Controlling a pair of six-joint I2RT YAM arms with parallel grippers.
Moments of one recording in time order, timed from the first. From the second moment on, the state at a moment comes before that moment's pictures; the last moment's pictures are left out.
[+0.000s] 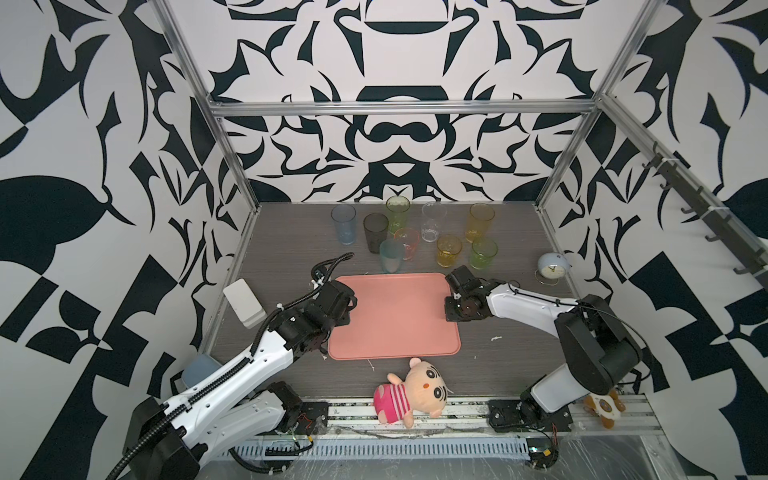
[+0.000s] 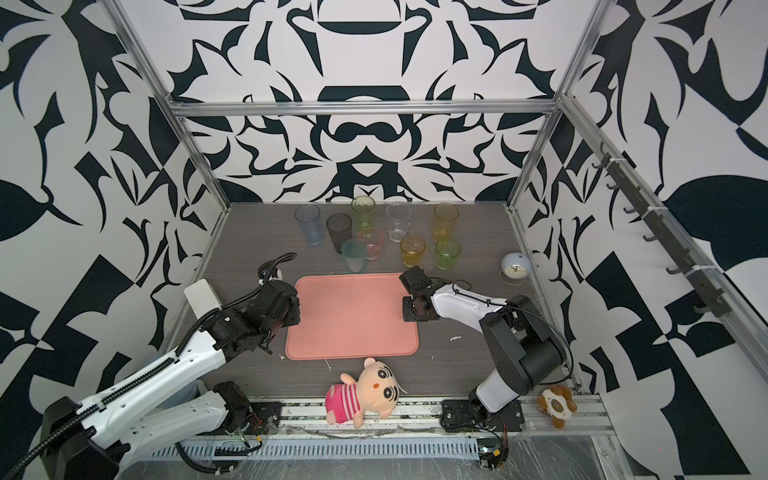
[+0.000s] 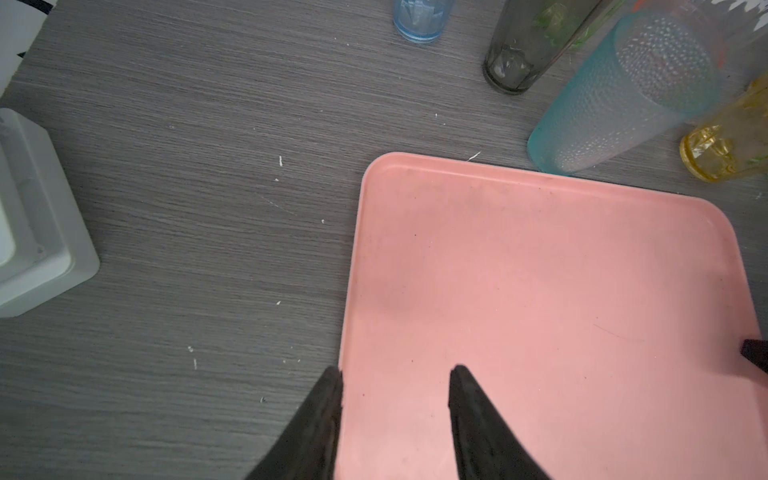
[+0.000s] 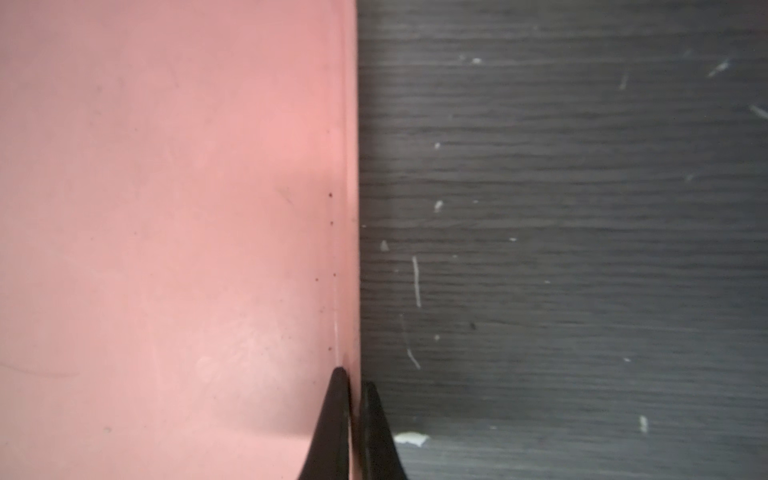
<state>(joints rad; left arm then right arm) -0.74 0.97 0.73 -0.69 -0.44 -0.72 0.52 1.56 0.80 -0.49 0.07 0.51</state>
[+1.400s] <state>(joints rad) -0.74 0.98 0.72 -0.66 -0.42 -0.73 0.37 1.54 0.80 -0.56 0.07 0.47</state>
